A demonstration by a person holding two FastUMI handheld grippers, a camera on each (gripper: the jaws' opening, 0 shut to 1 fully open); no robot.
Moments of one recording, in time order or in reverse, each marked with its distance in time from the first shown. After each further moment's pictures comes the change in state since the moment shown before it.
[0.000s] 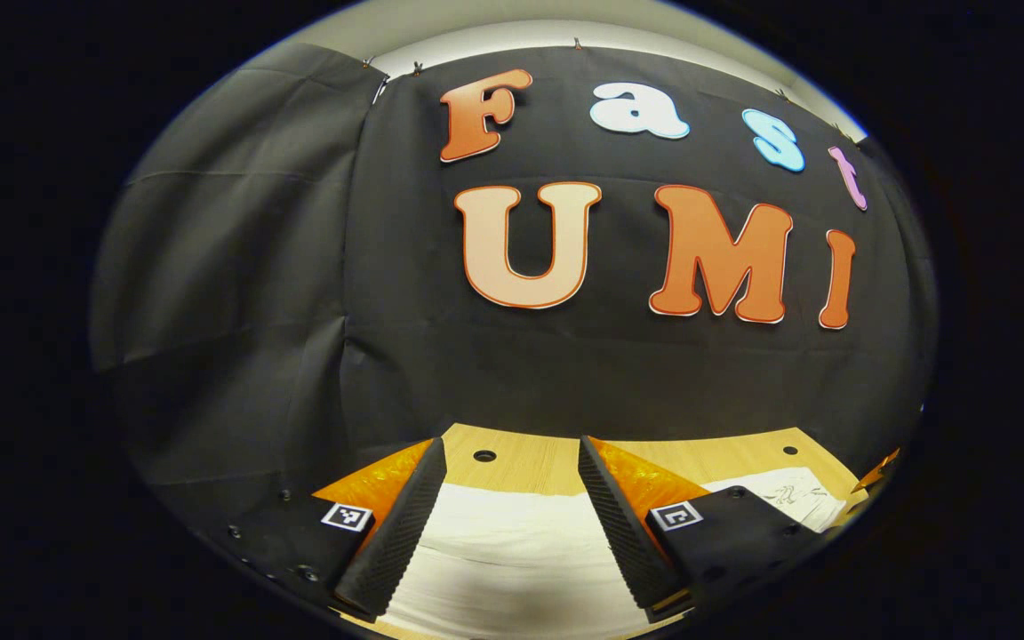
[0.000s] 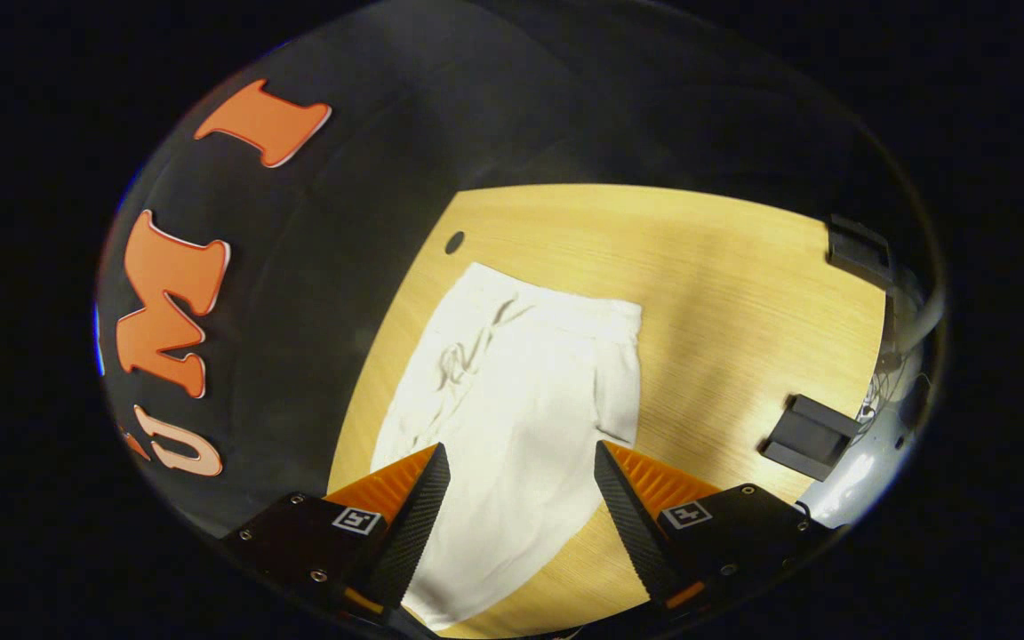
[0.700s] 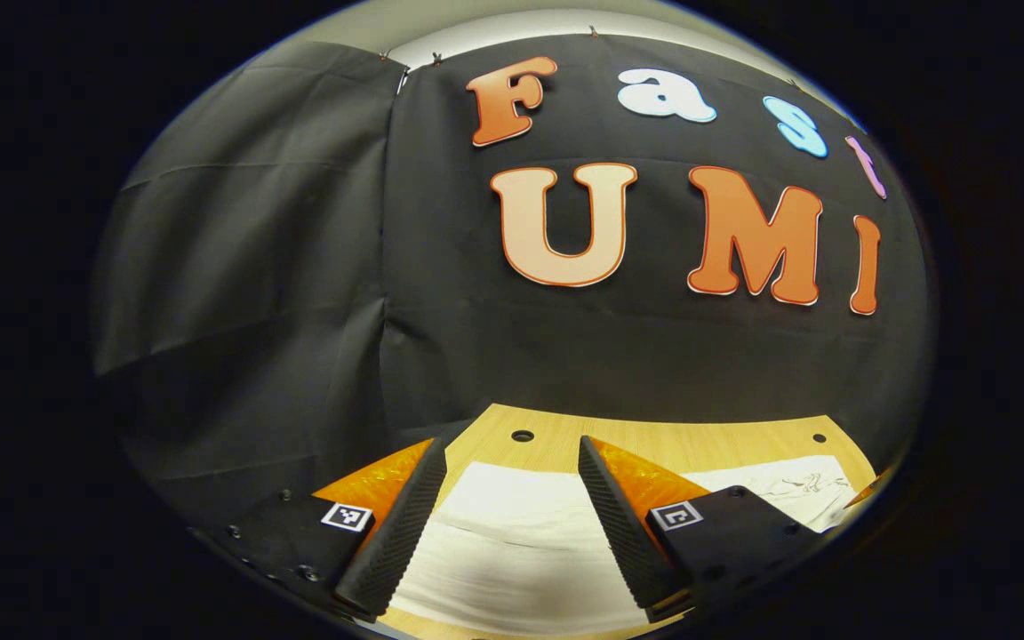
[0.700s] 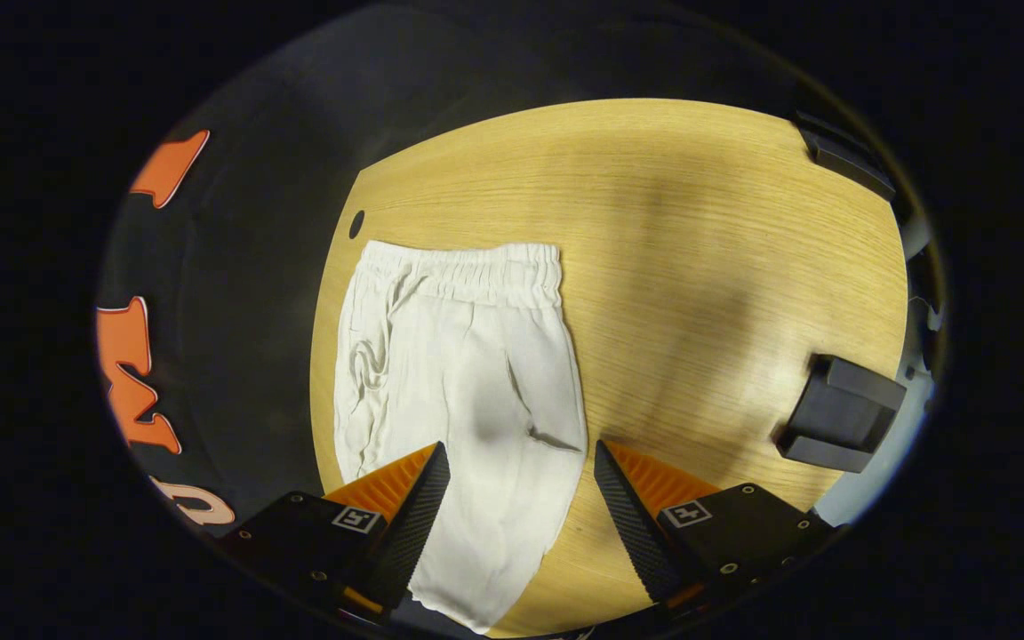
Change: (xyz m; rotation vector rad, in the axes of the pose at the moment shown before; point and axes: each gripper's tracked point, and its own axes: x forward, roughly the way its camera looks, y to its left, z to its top) left arm -0.010 0.034 -0.022 -0.002 0.063 0.114; right arm 0.058 -0.042 -0.012 0.181 0.123 -0.093
